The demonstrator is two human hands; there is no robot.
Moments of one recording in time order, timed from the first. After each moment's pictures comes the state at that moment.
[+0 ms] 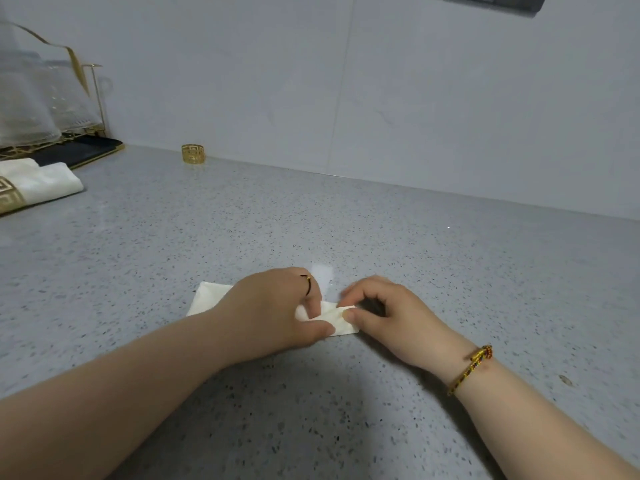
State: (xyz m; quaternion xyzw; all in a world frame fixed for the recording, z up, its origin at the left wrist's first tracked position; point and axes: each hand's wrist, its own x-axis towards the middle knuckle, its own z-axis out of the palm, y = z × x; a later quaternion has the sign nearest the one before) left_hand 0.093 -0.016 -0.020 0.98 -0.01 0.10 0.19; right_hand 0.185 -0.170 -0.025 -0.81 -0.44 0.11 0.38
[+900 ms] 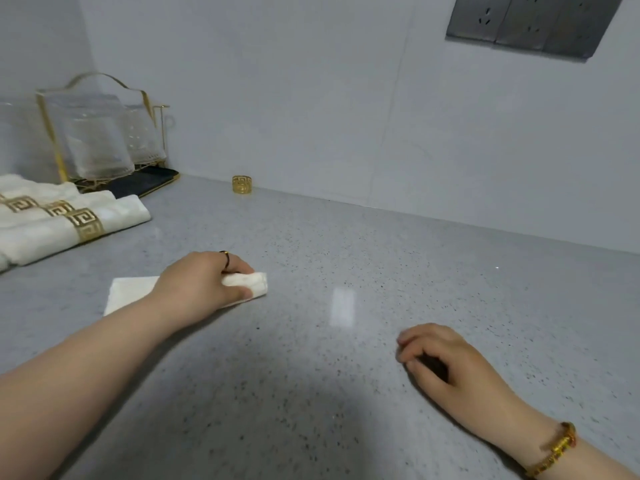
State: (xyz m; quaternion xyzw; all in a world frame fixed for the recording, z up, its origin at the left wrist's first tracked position) left_hand 0.059 0.117 -0.006 0.94 0.24 0.13 0.20; right_hand 0.186 -0.167 -0.039 -0.82 -0.50 0.02 0.29
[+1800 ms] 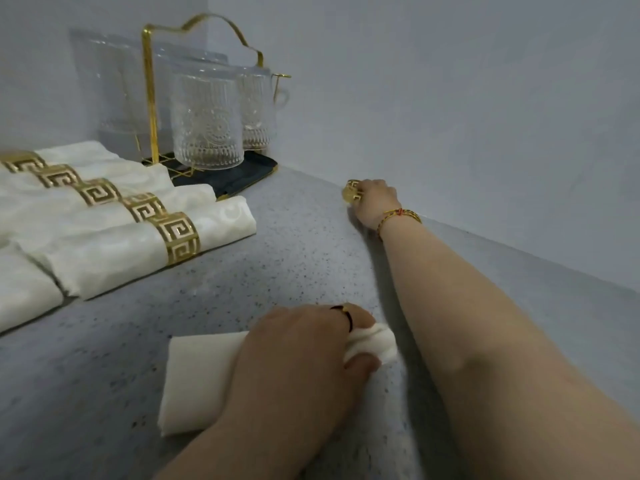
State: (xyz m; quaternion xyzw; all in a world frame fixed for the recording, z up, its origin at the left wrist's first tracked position) left_hand 0.066 0.200 -0.043 0.92 0.22 0.27 0.19; right_hand 0.318 0.285 -0.018 -0.89 -0.43 -0.06 0.13
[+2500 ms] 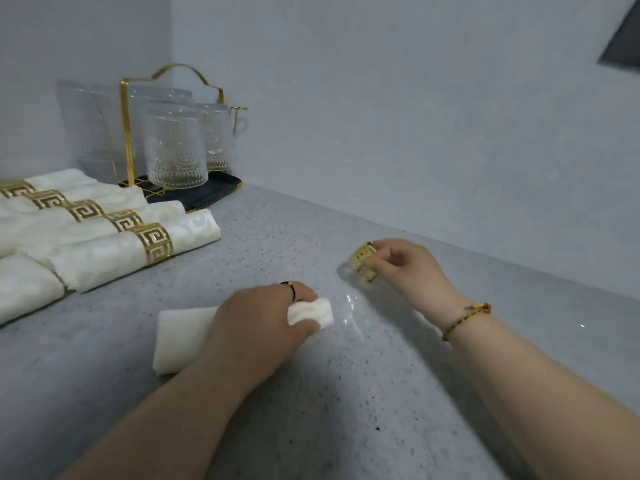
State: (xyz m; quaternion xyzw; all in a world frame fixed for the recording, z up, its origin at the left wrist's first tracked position) left_hand 0.060 0.185 -0.036 0.91 0.20 0.27 0.25; right_hand 0.223 0.082 0.016 -0.82 -0.40 0.05 0.40
